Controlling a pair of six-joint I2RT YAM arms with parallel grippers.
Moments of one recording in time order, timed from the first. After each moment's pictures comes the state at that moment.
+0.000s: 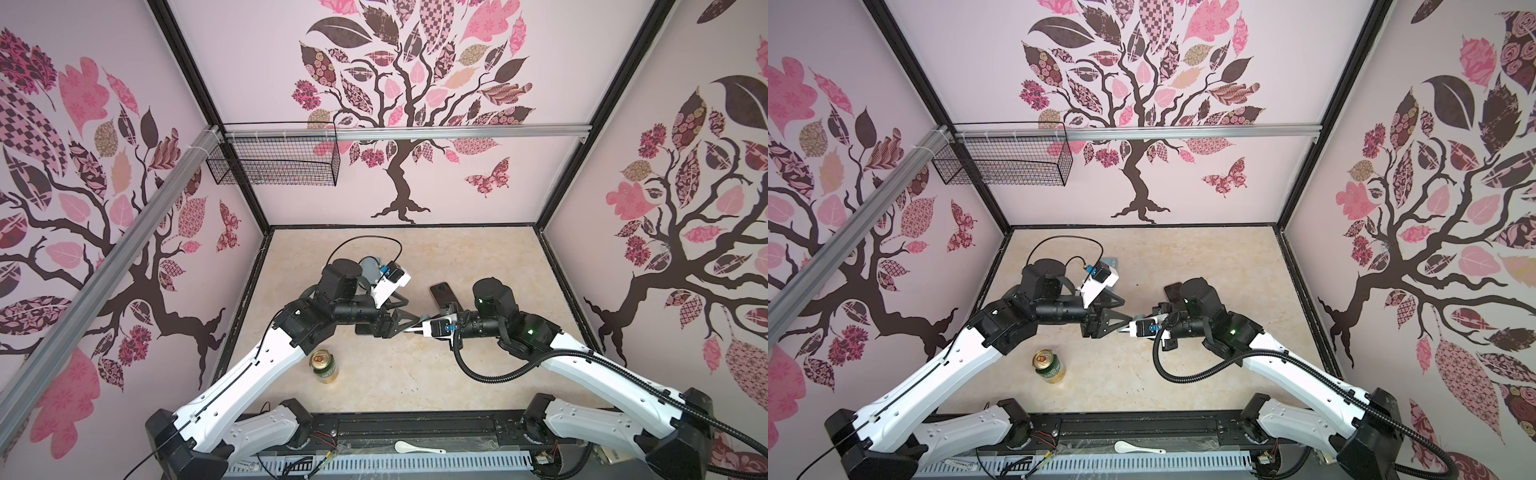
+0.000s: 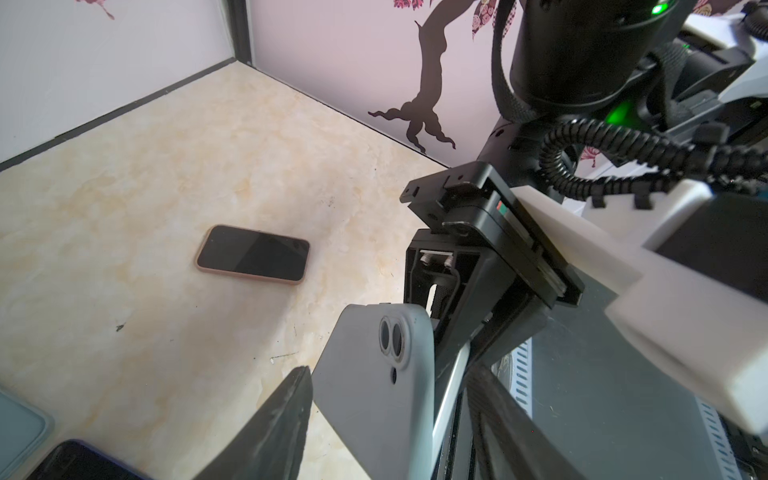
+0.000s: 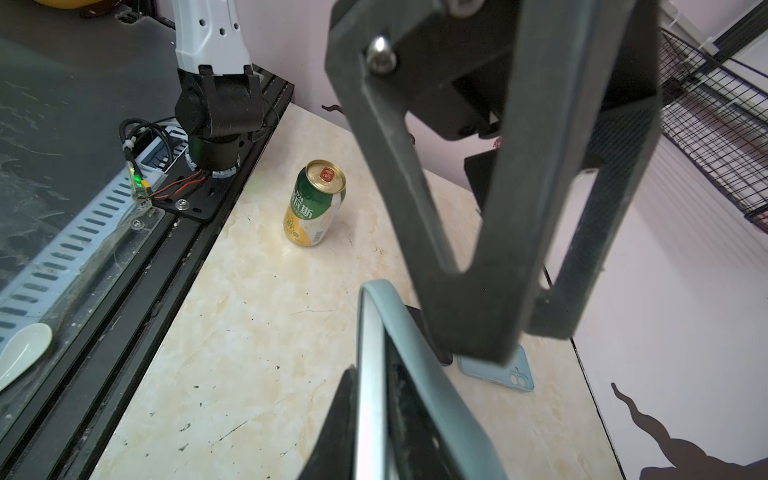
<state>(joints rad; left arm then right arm) -0.71 1.10 1.13 -0.55 0.57 0.04 0.78 1.05 0.87 -0.25 -0.60 -0.79</state>
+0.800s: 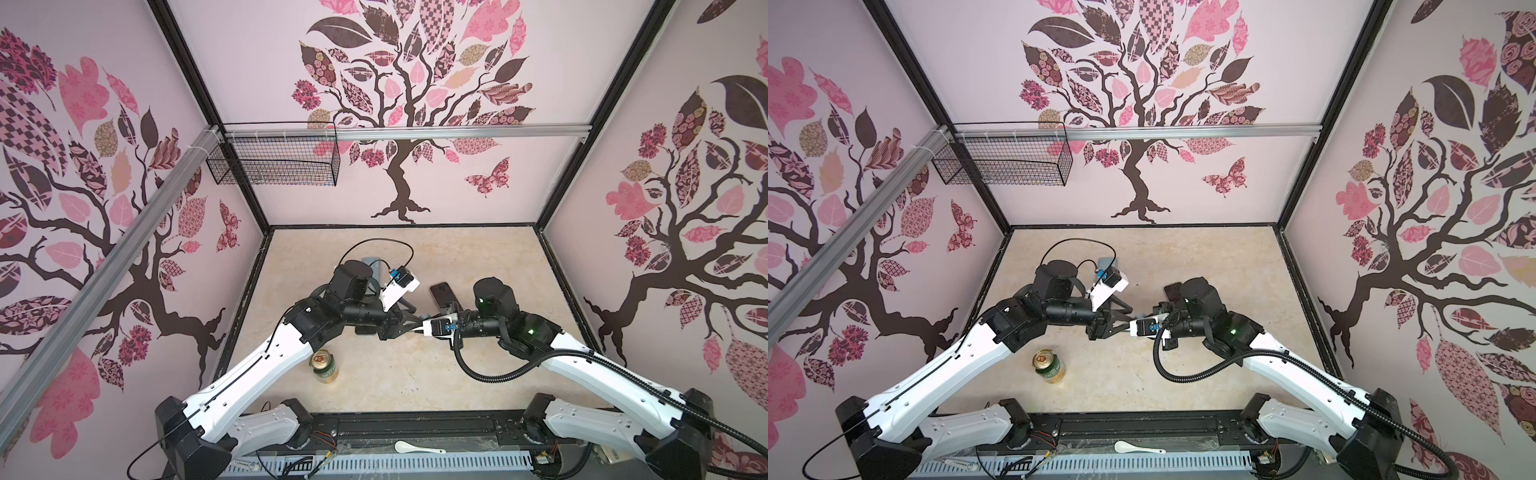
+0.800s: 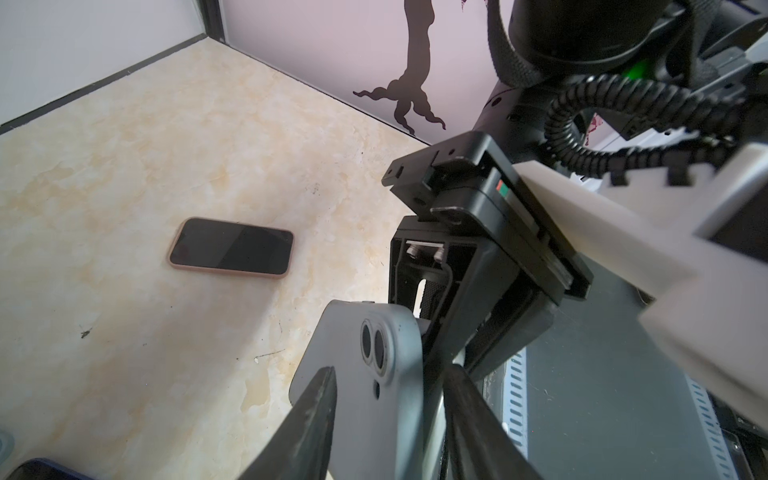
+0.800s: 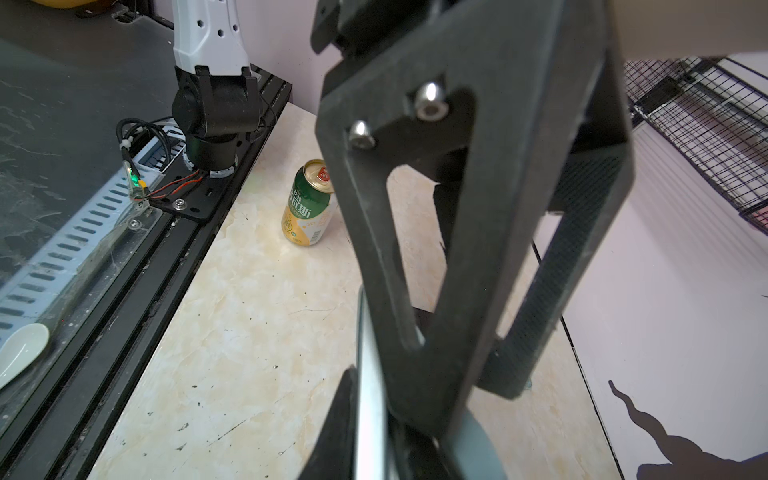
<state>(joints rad) -0.74 1.14 1.13 -0.56 0.58 0.06 0.78 1.05 0.87 -0.25 -0.60 -0.79</state>
